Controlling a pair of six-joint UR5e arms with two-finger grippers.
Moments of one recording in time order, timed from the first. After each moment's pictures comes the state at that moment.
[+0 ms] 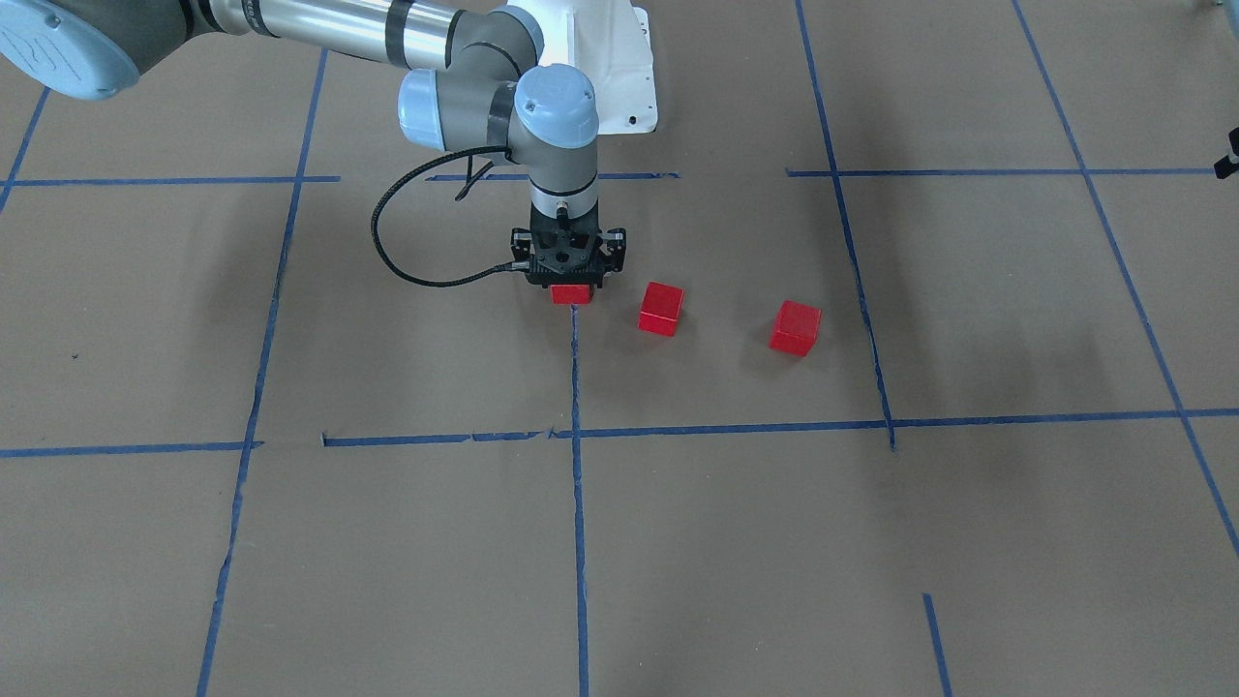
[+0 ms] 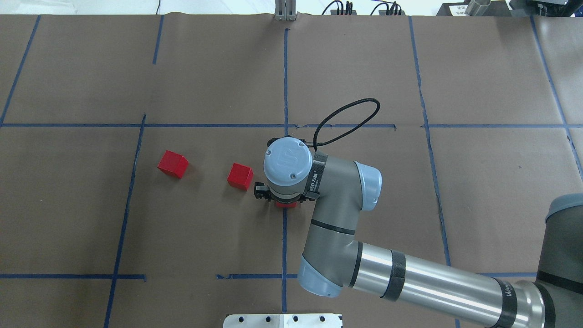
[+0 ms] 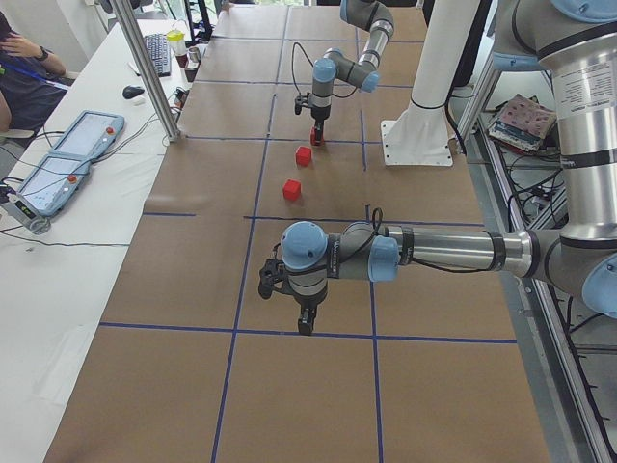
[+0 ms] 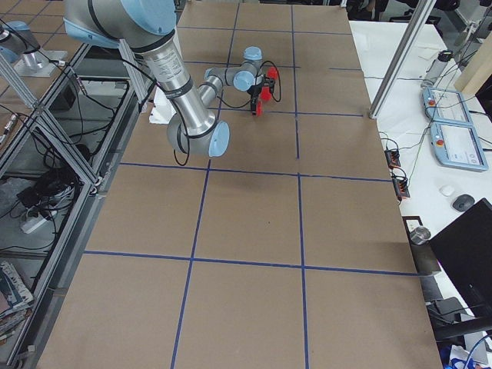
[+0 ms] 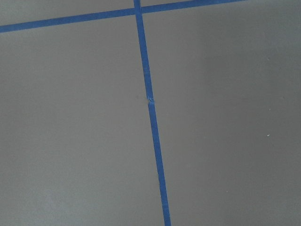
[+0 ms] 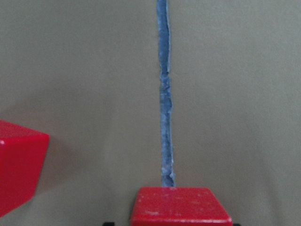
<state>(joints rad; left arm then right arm) -1.52 -1.33 -1.83 -1.56 -2.39 0.10 0.39 -0.77 1.46 -1.48 1.79 1.34</state>
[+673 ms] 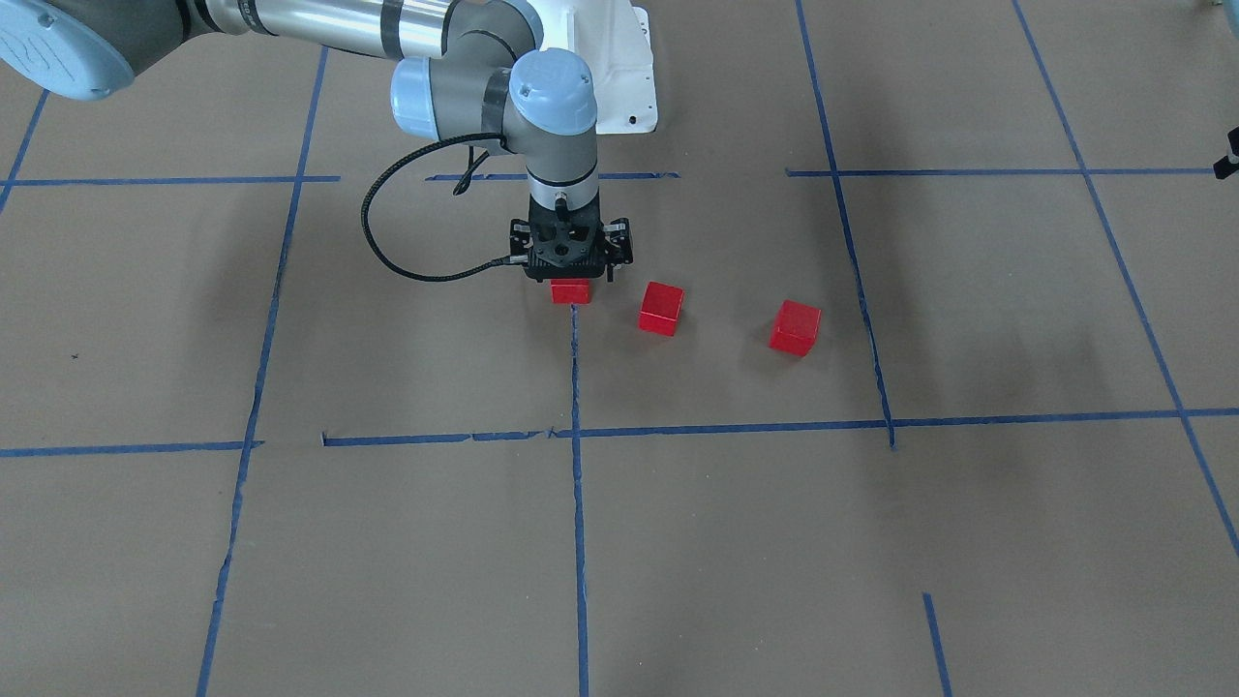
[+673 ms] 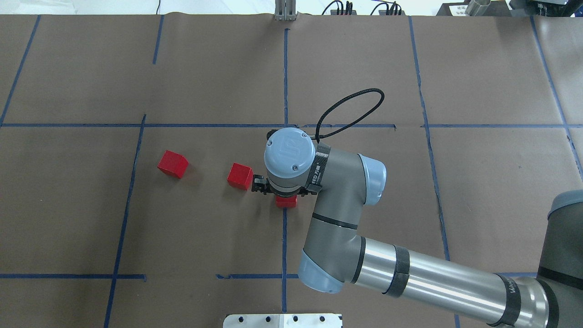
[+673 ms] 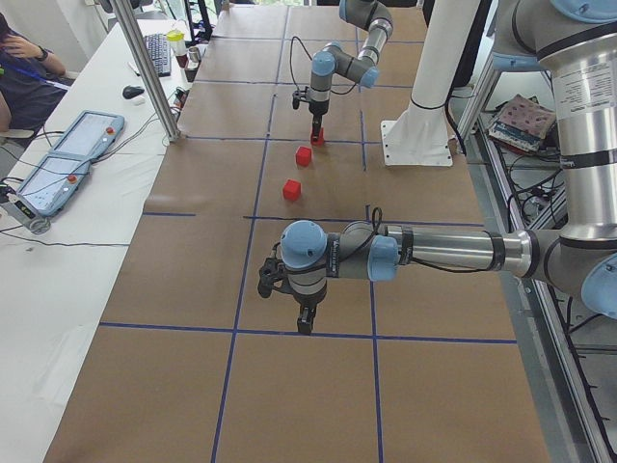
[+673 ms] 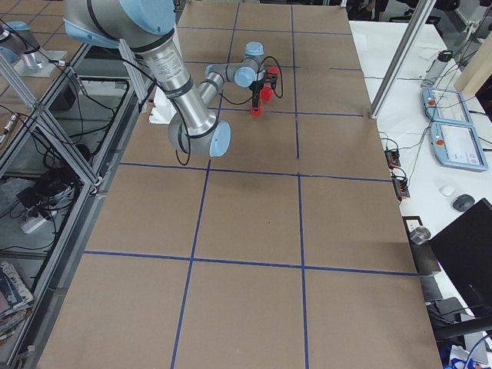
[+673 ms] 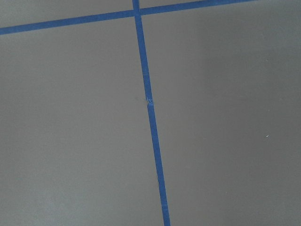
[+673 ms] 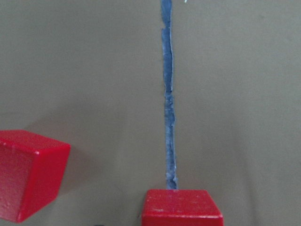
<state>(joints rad) -1.52 -1.33 -1.84 -1.56 -2.39 0.10 0.42 -0.77 1.53 -1.54 1.79 1.33</state>
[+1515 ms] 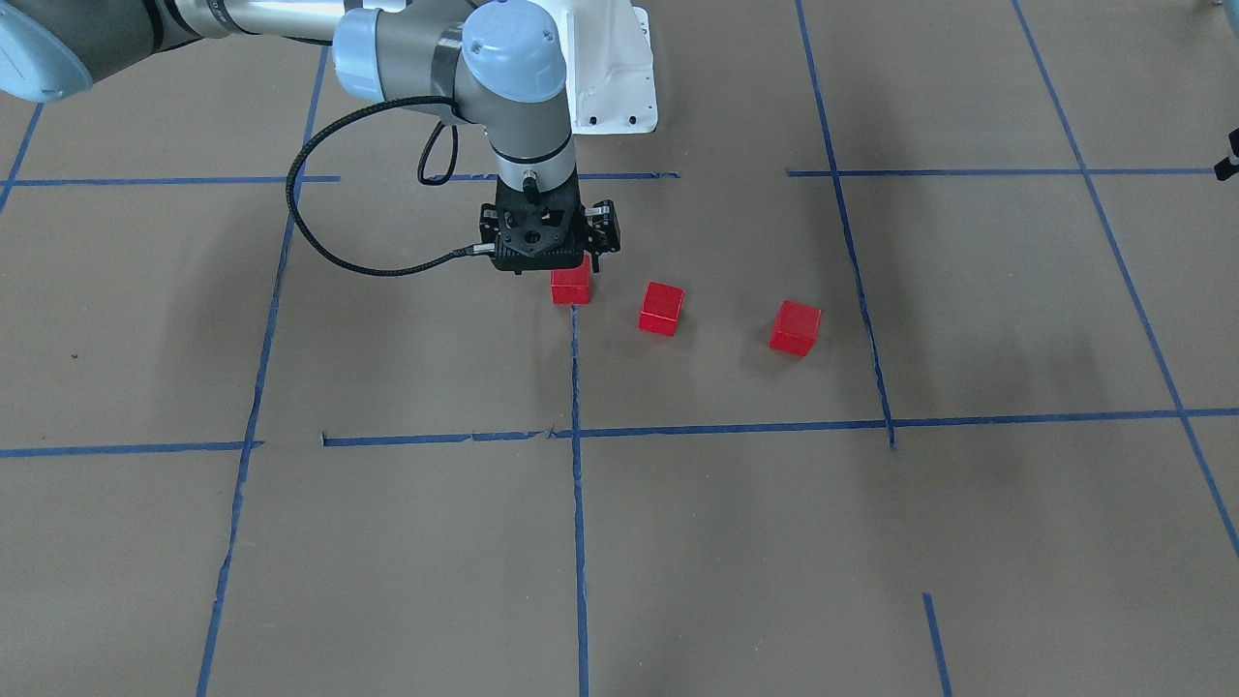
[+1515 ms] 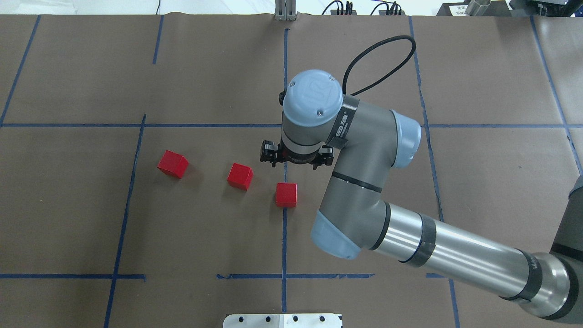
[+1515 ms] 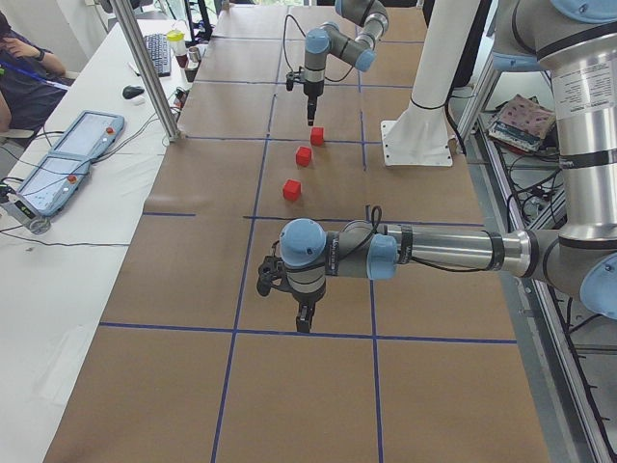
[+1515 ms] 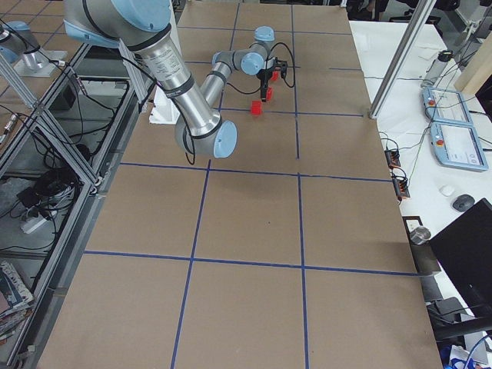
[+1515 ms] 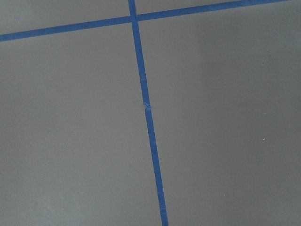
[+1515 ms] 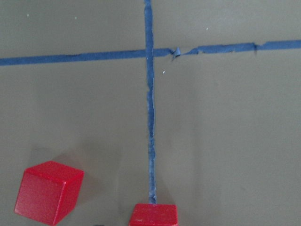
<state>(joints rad) -1.52 -1.34 -1.84 -1.56 -2.39 0.10 0.56 -0.77 1.64 -1.64 1.93 1.23</state>
